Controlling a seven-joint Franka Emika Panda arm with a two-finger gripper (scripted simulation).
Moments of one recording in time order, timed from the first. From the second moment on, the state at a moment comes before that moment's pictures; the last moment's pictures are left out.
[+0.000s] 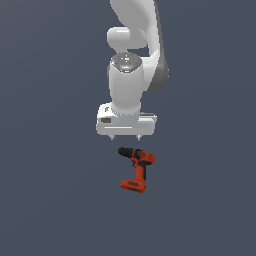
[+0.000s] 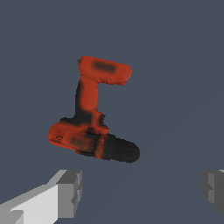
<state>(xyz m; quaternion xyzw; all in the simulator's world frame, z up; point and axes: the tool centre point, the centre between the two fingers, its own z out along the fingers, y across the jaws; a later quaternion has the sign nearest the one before) 0.018 -0.010 0.187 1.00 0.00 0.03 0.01</state>
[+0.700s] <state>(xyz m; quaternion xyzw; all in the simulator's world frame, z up) 0.018 -0.009 0.186 1.00 0.02 0.03 0.02</state>
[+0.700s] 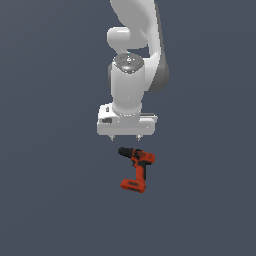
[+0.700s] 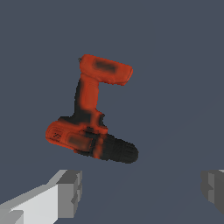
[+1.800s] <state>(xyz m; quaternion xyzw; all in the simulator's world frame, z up) 0.011 -0.021 0.123 0.97 0.24 0.03 0.03</state>
